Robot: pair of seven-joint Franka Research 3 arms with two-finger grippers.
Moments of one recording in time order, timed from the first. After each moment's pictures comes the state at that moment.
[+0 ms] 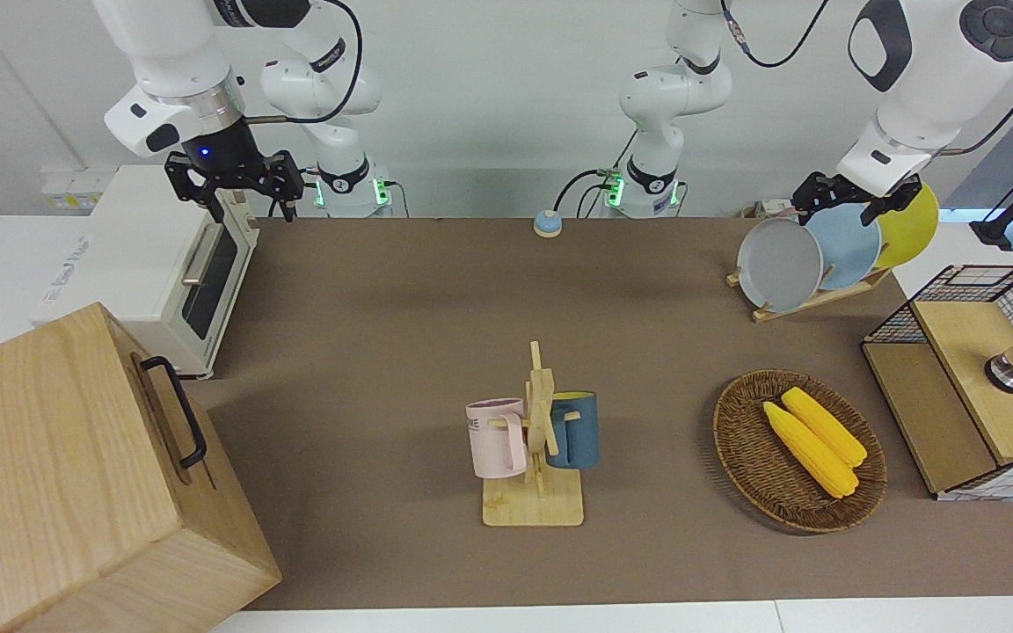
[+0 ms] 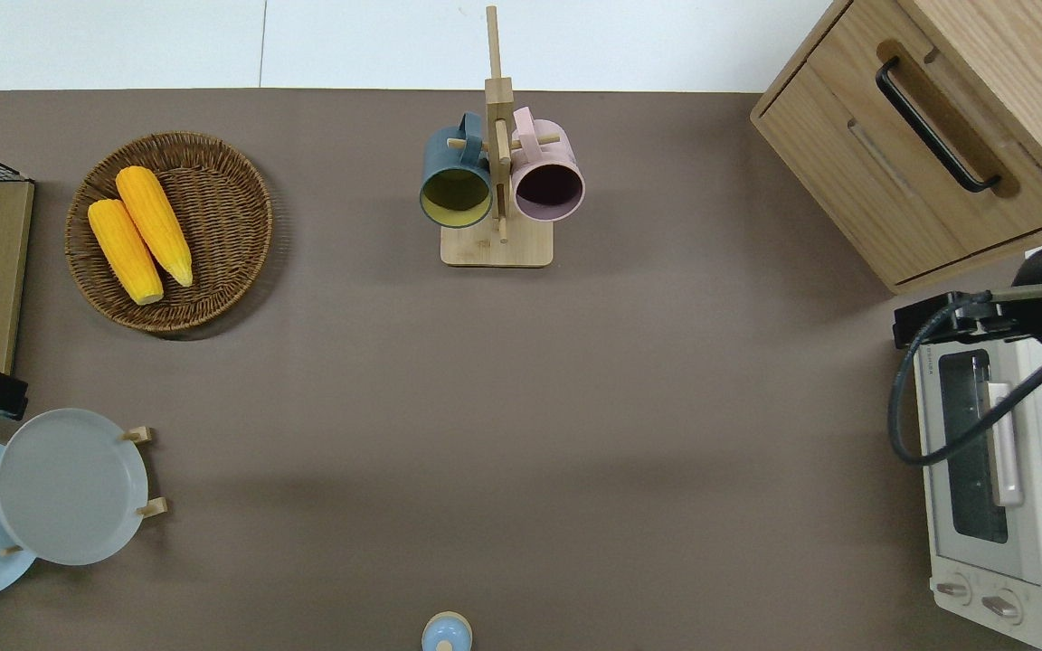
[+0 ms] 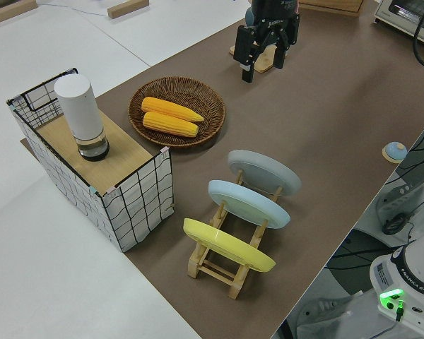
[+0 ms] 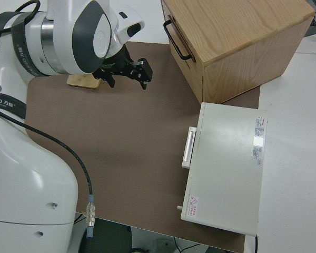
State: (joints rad) left arm 0.18 0.00 -0.08 -1.63 0.14 1.45 0.23; right arm -0.09 0.03 0.16 -1.48 -0.03 1.46 0.05
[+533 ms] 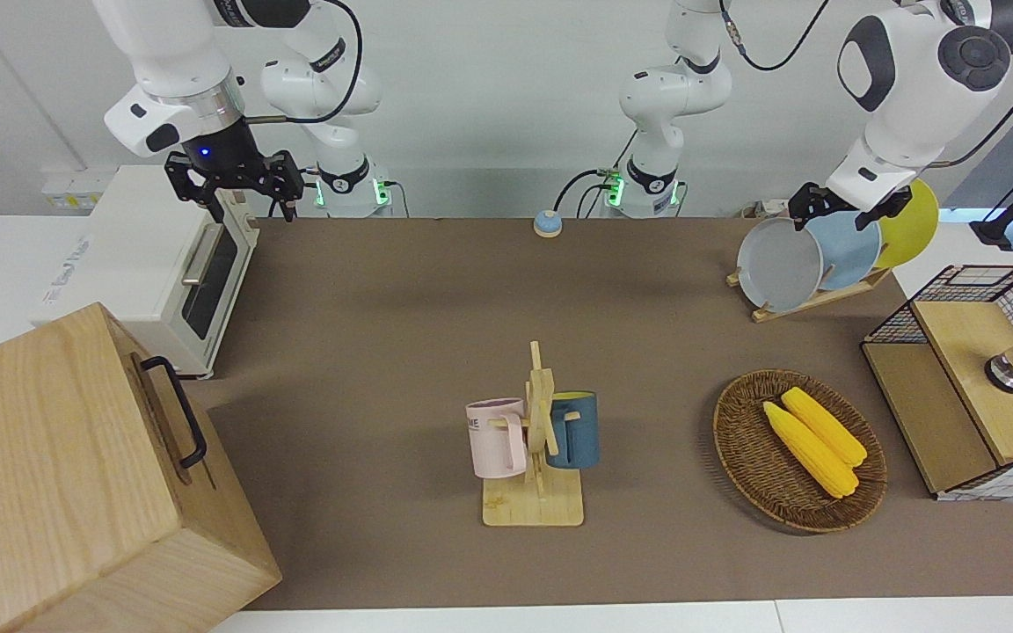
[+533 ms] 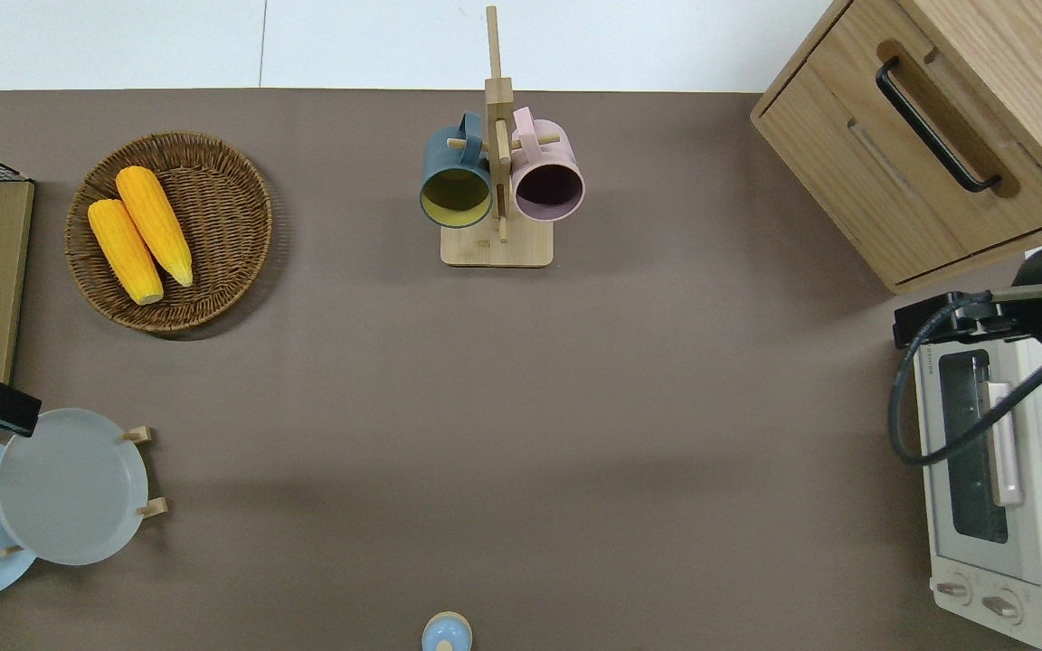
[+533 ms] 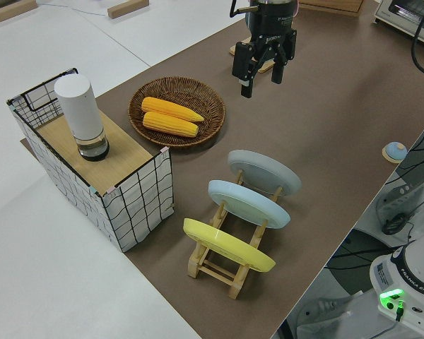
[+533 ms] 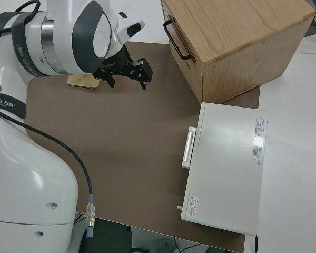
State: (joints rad) left arm 0.18 -0.02 -0.08 -1.72 0.18 1.49 0.23; right arm -0.09 0.03 0.16 -1.48 -0.03 1.46 0.05
